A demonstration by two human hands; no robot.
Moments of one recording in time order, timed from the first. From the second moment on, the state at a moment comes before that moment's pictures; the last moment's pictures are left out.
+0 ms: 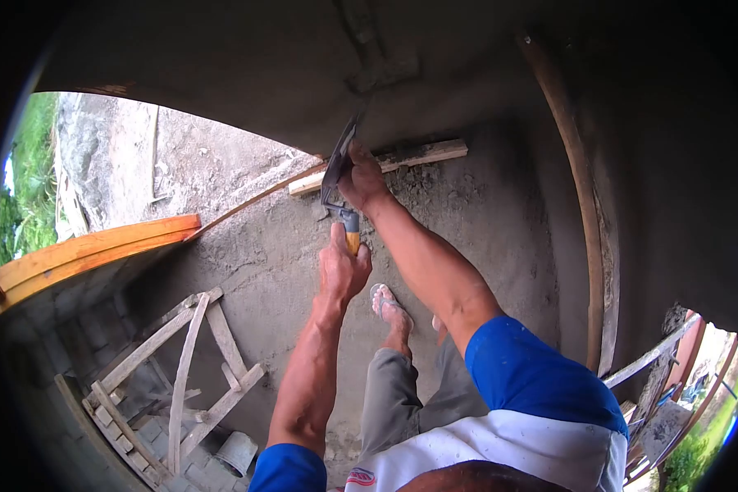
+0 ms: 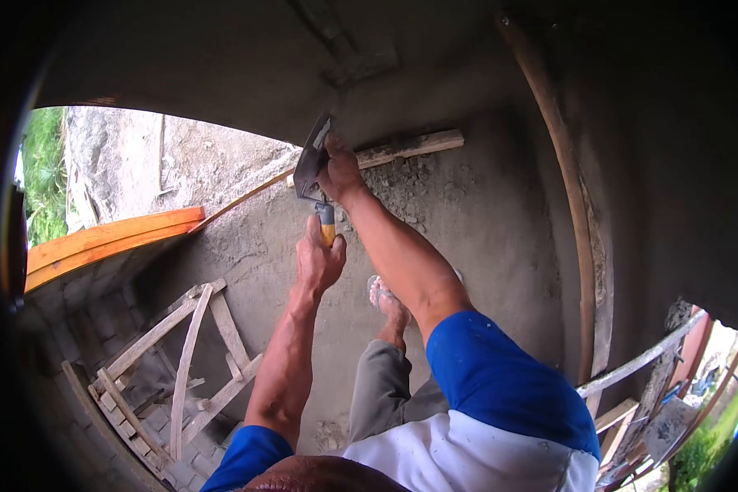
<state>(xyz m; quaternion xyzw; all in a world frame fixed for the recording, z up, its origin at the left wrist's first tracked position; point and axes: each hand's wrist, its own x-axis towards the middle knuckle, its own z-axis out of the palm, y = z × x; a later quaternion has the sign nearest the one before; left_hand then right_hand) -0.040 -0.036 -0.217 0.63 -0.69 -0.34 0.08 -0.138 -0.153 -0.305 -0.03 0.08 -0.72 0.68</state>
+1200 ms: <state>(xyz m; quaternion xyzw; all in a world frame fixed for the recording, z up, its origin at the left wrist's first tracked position) -0.041 -0.046 -0.186 0.60 -0.74 -0.32 0.06 -0.138 -0.150 -0.290 0.10 0.11 -0.73 0.67</state>
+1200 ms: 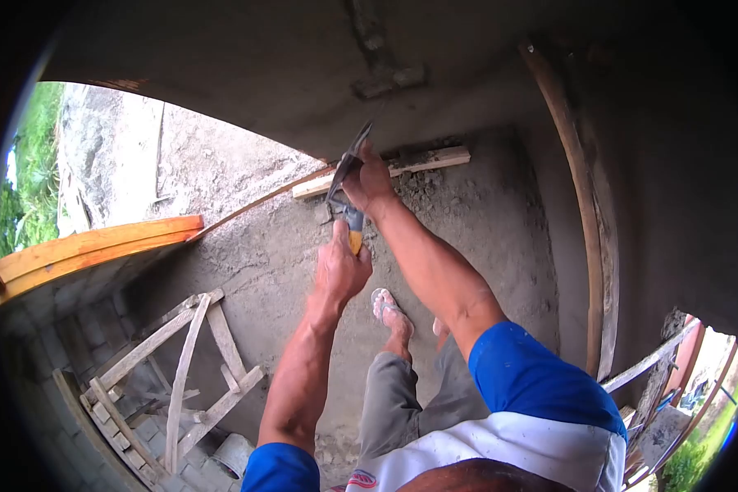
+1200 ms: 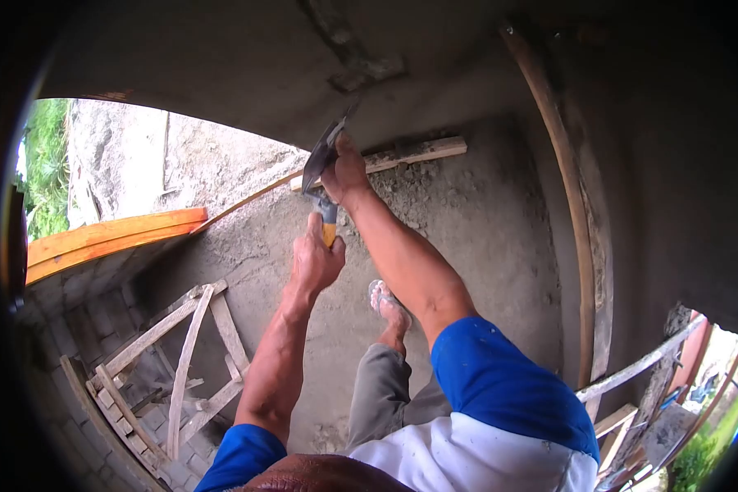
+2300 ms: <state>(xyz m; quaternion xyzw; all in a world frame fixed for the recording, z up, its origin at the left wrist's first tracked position) -0.016 0.091 0.087 0.58 -0.68 -0.34 0.28 -0.189 0.068 0.116 -0.63 0.62 -0.43 0.19</state>
